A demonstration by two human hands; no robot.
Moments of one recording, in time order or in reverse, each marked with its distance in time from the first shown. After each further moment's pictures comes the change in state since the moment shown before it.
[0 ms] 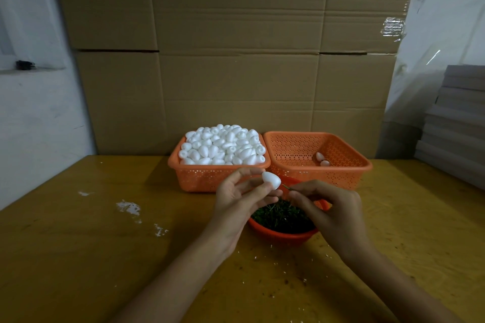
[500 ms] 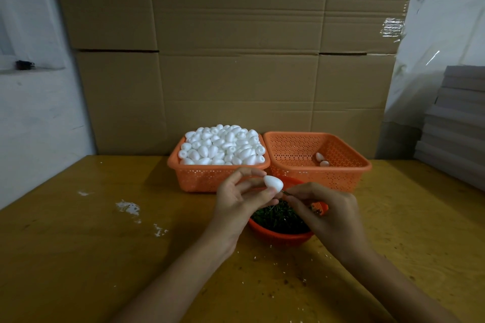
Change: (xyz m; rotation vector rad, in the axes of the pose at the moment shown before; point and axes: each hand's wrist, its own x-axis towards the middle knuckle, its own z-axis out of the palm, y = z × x) left_hand 0.000 -0.002 0.000 0.112 -0.001 0.047; right_hand -0.002 -0.001 0.001 -0.080 -0.022 -0.067
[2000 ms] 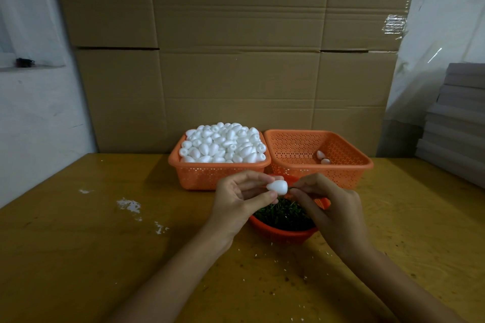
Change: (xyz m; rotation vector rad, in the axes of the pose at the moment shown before) left_hand 0.004 -0.005 -0.011 0.104 -0.091 0.083; right_hand 0.000 0.008 0.004 0.019 0.074 -0.016
